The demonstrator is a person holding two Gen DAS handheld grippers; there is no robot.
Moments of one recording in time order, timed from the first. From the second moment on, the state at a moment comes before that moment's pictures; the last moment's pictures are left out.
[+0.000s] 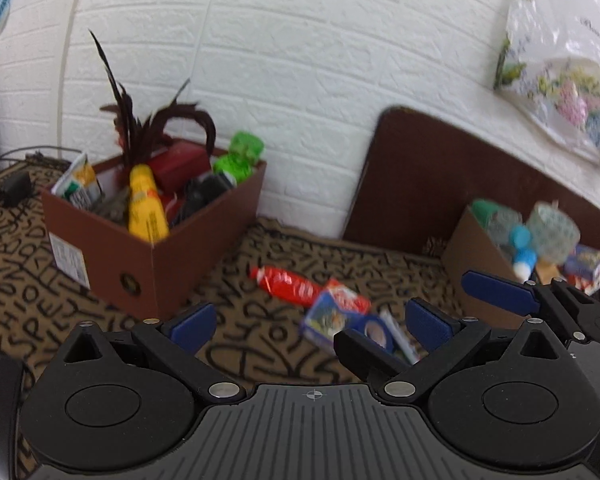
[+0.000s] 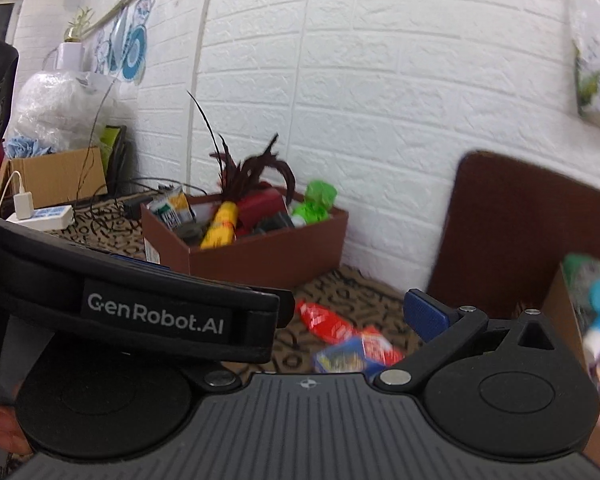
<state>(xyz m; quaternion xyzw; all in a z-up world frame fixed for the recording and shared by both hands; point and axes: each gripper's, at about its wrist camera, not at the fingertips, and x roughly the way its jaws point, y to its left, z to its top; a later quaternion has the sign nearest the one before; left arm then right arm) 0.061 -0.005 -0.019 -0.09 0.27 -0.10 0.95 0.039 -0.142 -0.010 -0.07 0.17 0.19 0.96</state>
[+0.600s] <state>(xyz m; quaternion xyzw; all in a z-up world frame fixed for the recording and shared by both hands) 0.081 -0.027 -0.071 -0.08 0.33 -0.12 0.93 0.045 -0.167 -0.072 -0.03 0.22 0.15 0.96</state>
